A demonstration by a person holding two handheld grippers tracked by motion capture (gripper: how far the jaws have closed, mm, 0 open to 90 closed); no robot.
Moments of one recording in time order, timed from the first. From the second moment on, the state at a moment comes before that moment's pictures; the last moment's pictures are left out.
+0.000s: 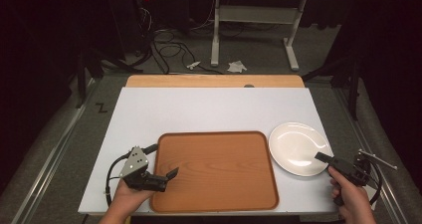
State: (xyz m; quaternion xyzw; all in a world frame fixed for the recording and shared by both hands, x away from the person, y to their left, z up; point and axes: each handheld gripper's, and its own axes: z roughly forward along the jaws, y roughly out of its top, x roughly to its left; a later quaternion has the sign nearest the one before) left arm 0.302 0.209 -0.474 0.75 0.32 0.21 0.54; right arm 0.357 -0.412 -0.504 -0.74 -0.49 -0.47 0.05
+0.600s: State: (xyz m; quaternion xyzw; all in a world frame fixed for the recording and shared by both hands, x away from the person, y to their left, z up) left arm 0.302 0.210 -0.473 0.74 0.33 0.21 0.54; right arm 0.354 -0.419 -0.510 -0.74 -0.48 -0.47 0.05
